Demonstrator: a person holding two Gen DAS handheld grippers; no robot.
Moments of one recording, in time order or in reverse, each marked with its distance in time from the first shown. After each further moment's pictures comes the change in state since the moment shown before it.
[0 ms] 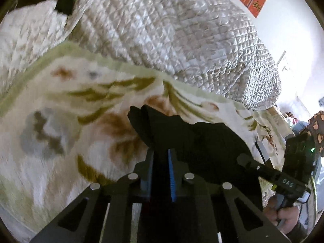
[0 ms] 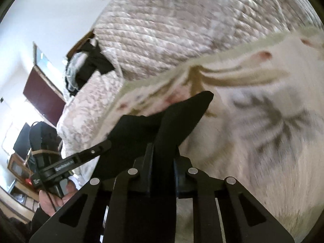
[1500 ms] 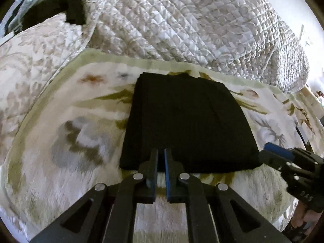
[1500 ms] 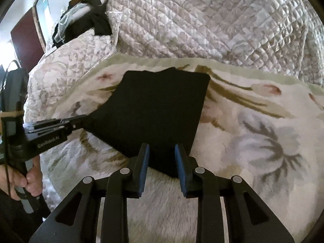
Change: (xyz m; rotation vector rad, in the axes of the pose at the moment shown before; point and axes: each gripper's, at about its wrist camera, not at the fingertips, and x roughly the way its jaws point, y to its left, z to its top) left arm 0.017 0.019 -0.009 0.105 0.031 0.288; right arm 0.055 0.047 -0.014 -0.326 0.094 -0.289
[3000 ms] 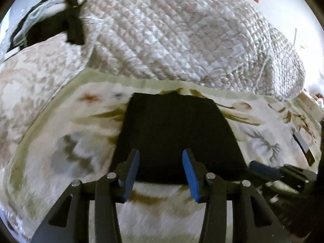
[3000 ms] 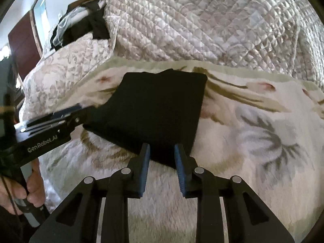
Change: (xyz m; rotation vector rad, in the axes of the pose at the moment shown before) left arm -0.007 -0.029 0.003 0.034 -0.128 0.003; right arm 0.005 0.012 -0.011 0.010 -0.023 -0.045
